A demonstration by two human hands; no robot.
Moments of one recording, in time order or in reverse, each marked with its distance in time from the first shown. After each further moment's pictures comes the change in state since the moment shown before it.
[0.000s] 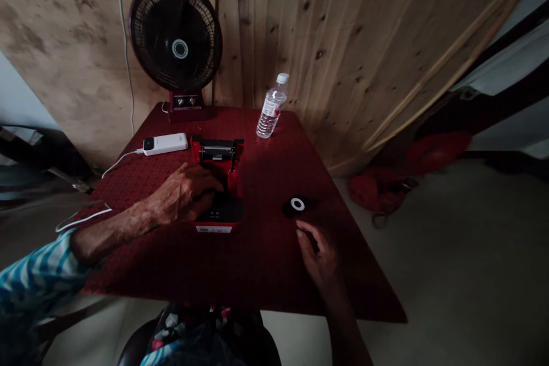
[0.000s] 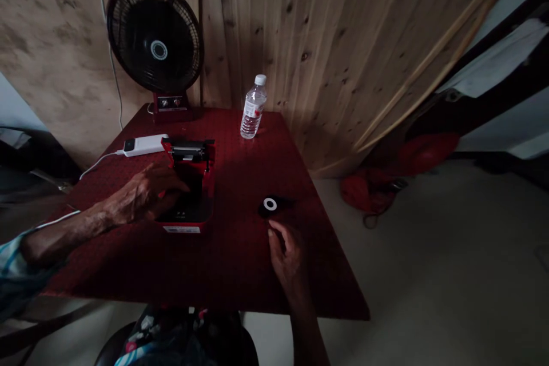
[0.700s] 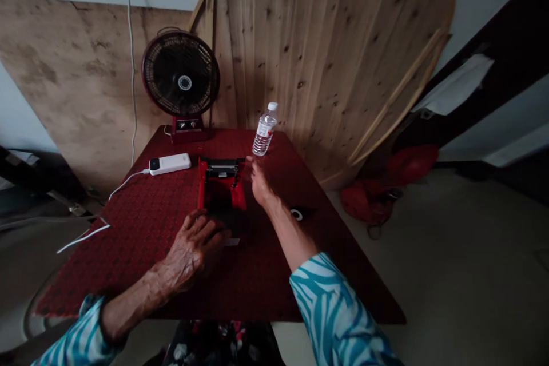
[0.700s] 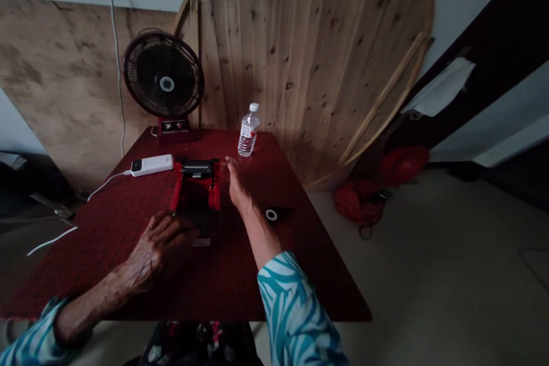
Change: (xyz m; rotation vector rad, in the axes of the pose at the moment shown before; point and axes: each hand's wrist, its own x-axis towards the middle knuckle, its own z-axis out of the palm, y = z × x) left_hand -0.057 0.039 0.042 0.201 0.351 0.145; right_hand 0.166 -0.110 0.129 0.802 -0.205 0.383
